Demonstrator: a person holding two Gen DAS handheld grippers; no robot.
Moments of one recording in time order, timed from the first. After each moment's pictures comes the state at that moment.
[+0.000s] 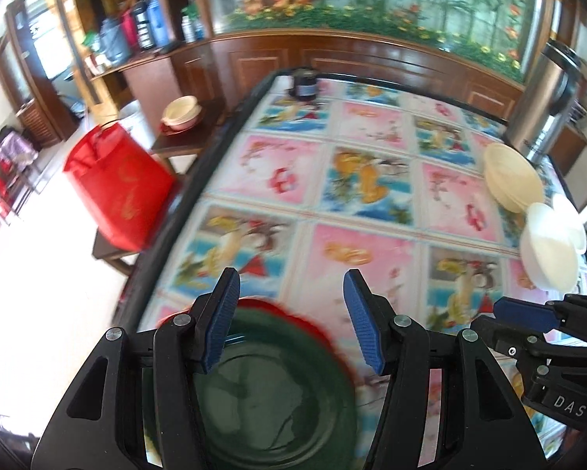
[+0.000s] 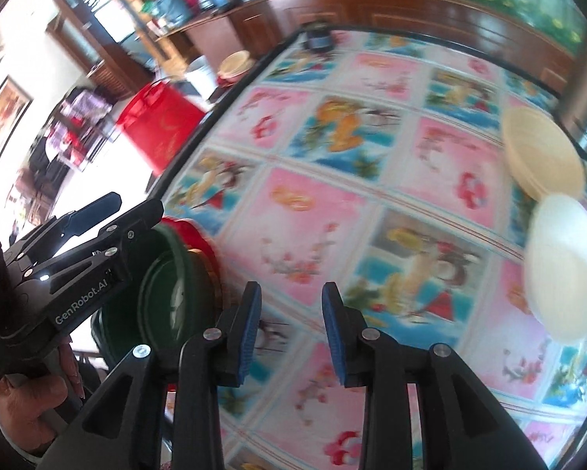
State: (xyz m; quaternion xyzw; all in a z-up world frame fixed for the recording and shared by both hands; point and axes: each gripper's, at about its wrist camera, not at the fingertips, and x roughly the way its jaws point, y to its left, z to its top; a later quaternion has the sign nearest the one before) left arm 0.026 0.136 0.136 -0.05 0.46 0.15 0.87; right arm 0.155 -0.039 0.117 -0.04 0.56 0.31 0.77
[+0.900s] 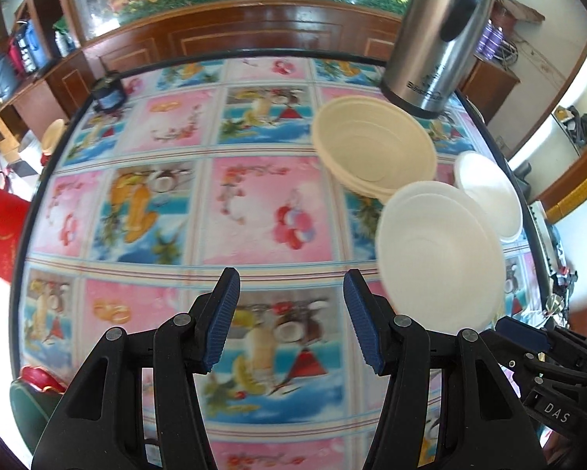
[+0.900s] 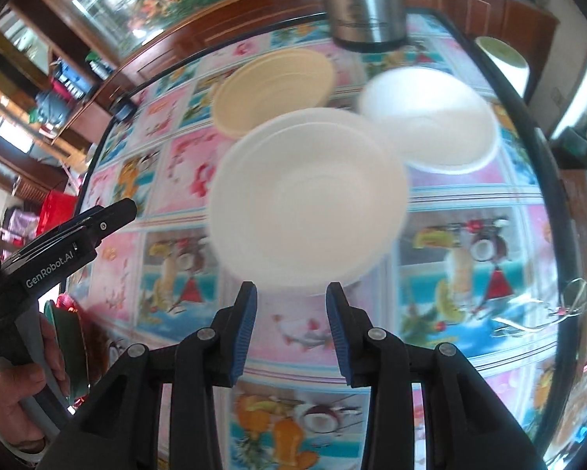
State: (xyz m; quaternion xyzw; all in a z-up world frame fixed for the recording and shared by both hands) left arm 0.160 -0.039 0.099 -0.03 0.52 -0.01 0.85; right arm 0.201 -0.264 0.091 0.10 0.57 0.13 0.80
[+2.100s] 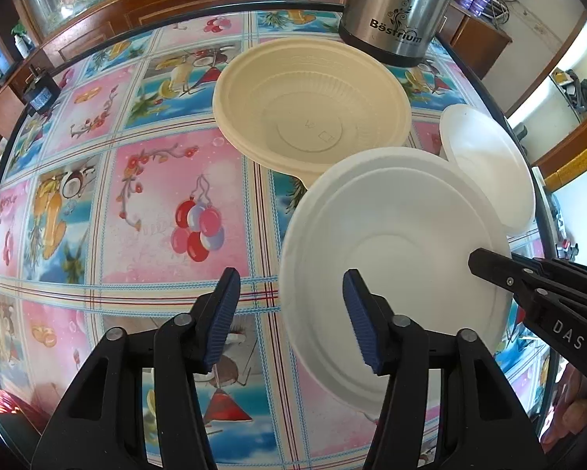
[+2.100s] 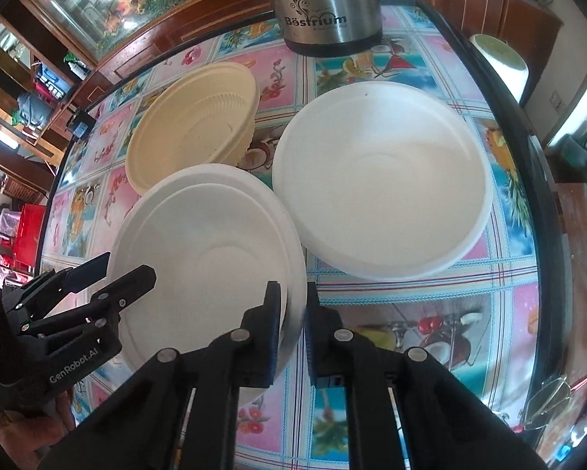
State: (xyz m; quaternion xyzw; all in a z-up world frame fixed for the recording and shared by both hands) left arm 0.207 -0.102 0.046 -0.01 0.58 -0.04 0.82; right arm 0.274 -0.302 0.060 0.08 0.59 0.12 0.80
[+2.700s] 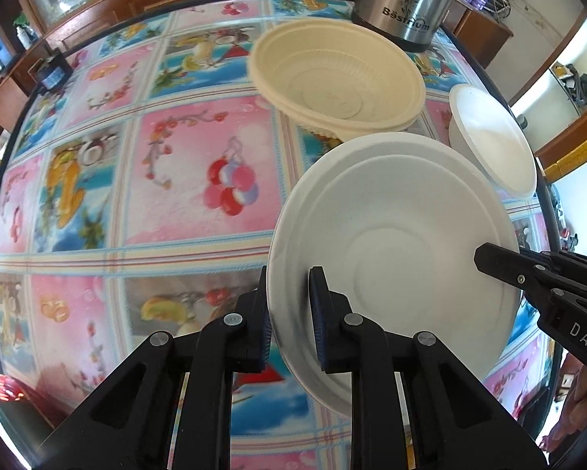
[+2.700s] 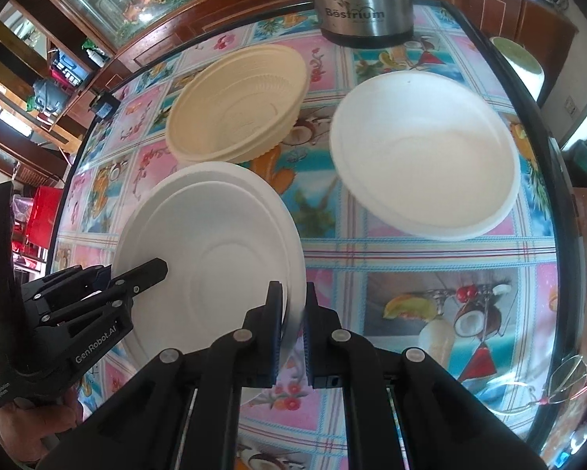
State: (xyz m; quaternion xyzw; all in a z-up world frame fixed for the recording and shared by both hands) left arm 0.179 -0.076 0.049 -0.01 0.59 -0.04 0.81; right arm 0.251 -0.276 0.068 0.07 0.59 0.15 0.79
